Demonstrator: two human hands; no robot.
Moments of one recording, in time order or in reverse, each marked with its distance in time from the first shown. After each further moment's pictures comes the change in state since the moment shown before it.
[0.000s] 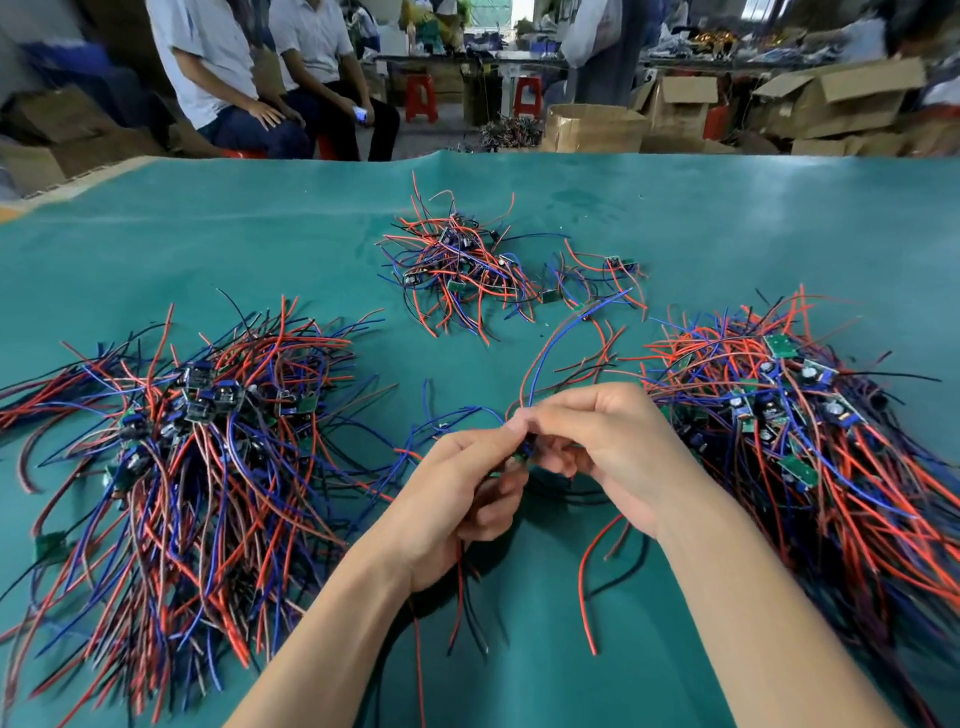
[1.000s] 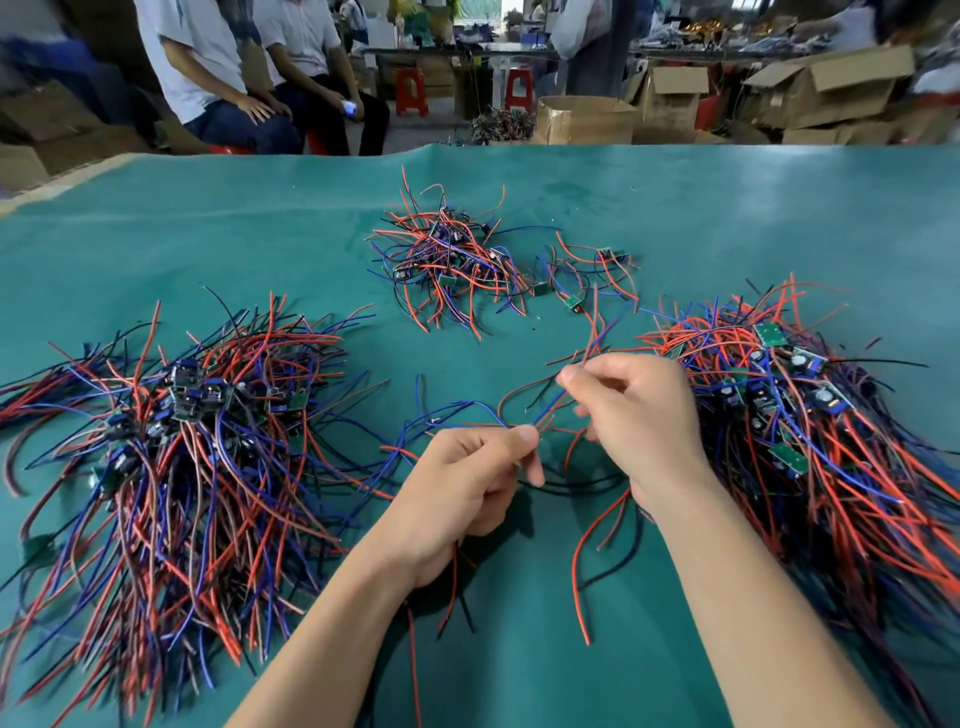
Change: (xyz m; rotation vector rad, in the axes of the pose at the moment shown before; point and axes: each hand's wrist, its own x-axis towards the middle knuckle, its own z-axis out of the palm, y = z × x) left_hand -0.001 0.000 0.011 0.168 0.057 0.073; right_hand 0.009 0.005 -0.019 -0.355 0.519 -0.156
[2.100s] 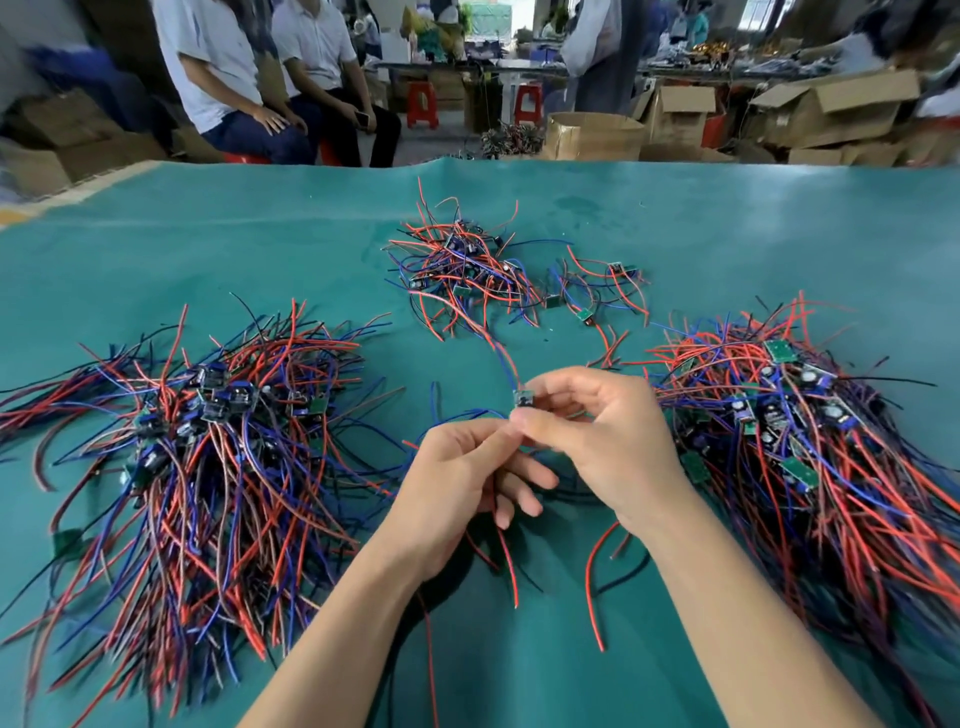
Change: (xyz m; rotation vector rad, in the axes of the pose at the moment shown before) left_hand 0.005 -0.005 -0.012 -0.148 0.059 0.045; right_hand -0.023 -0.014 0.018 0.223 -0.273 -0.151
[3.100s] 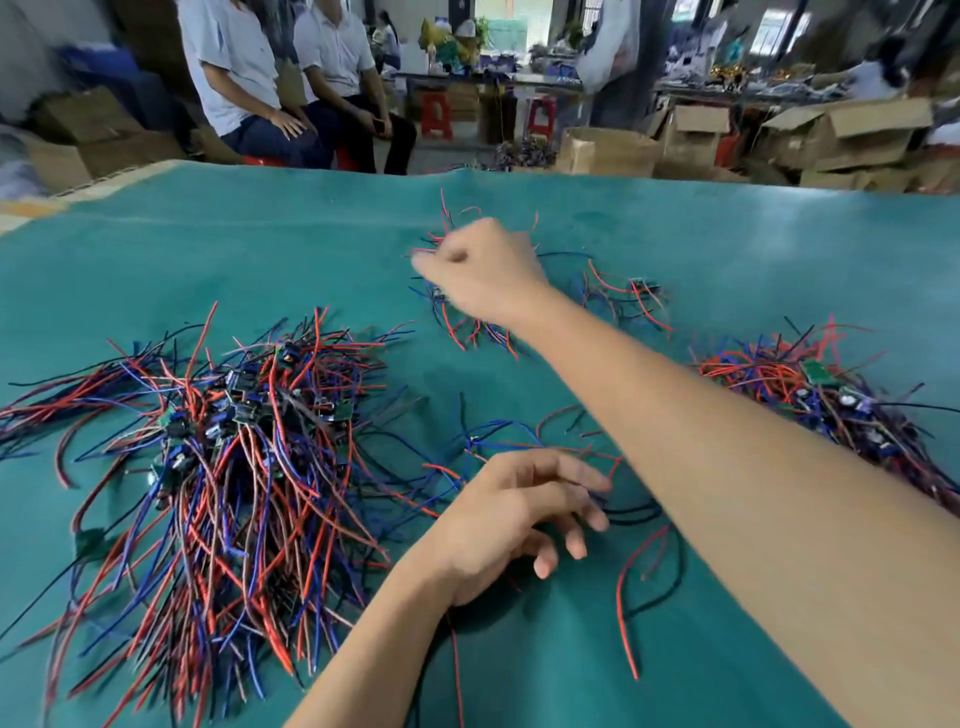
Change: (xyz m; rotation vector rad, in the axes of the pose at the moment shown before) left_hand -0.003 0.000 0.002 0.037 -0.220 -0.129; right_hand 0.141 -0.078 0.097 -0.776 -0.152 -0.089
